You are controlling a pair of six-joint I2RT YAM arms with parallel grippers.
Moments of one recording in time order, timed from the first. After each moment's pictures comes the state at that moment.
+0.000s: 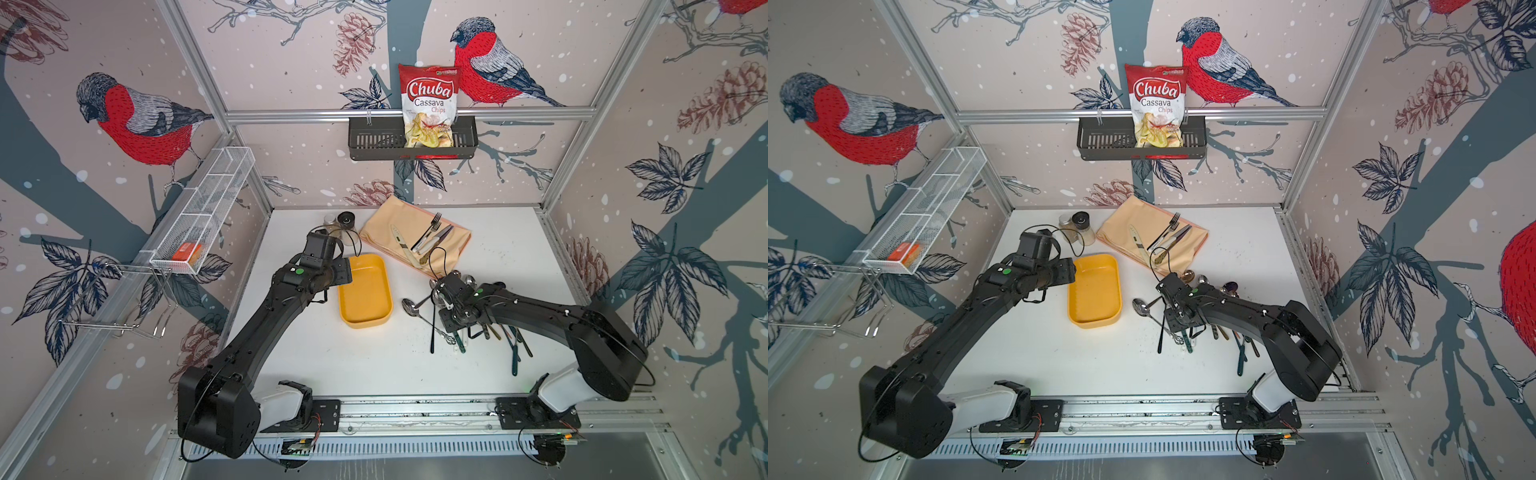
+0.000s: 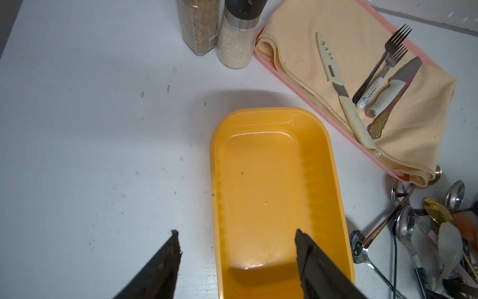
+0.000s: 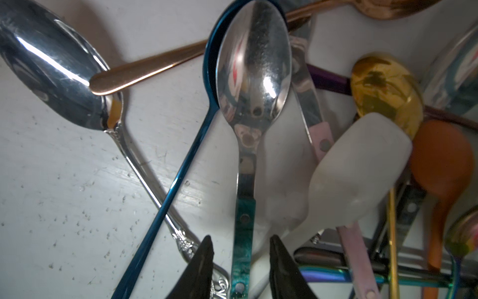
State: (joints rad) left arm -0.29 1.24 1.05 -0.69 -0.09 -0.38; right arm 0.82 1.55 0.88 -0.61 0.11 0.34
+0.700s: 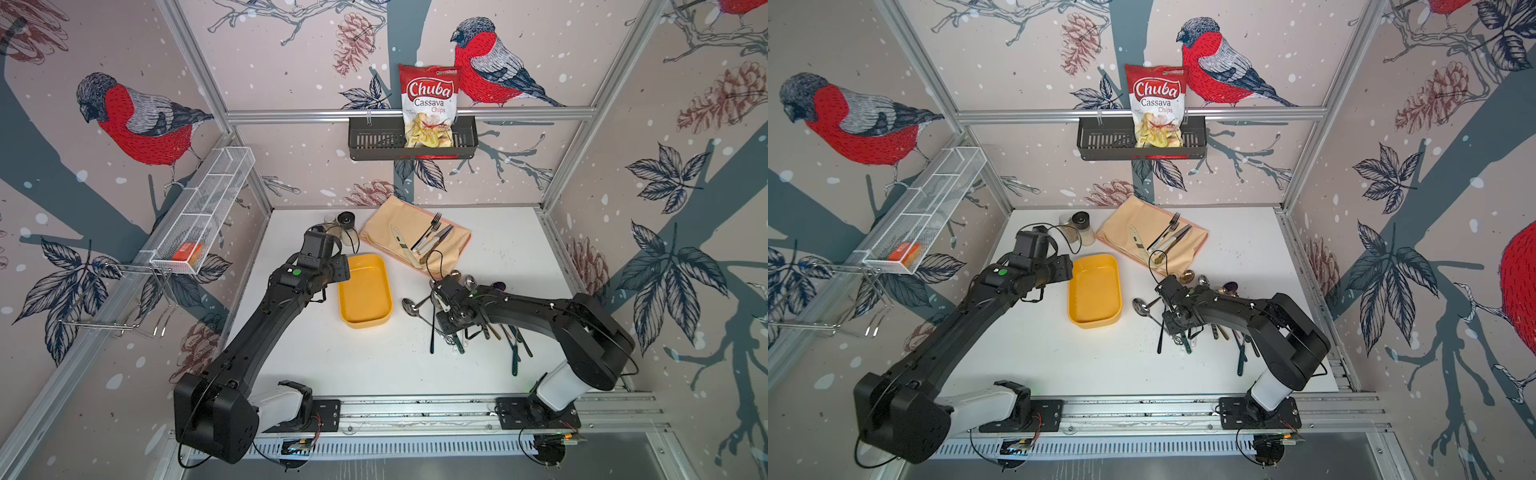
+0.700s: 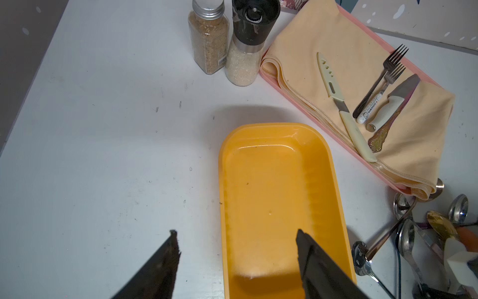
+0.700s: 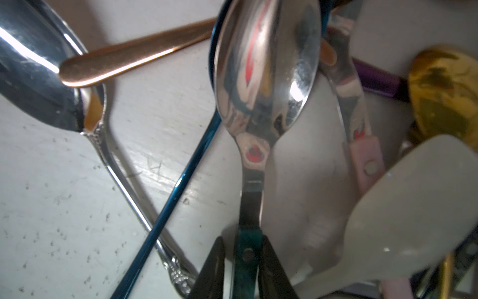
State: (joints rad) left arm -0.29 1.22 1.05 -0.69 -0.13 -0.38; right arm 0.81 1.62 0.86 -0.54 0.07 0.29
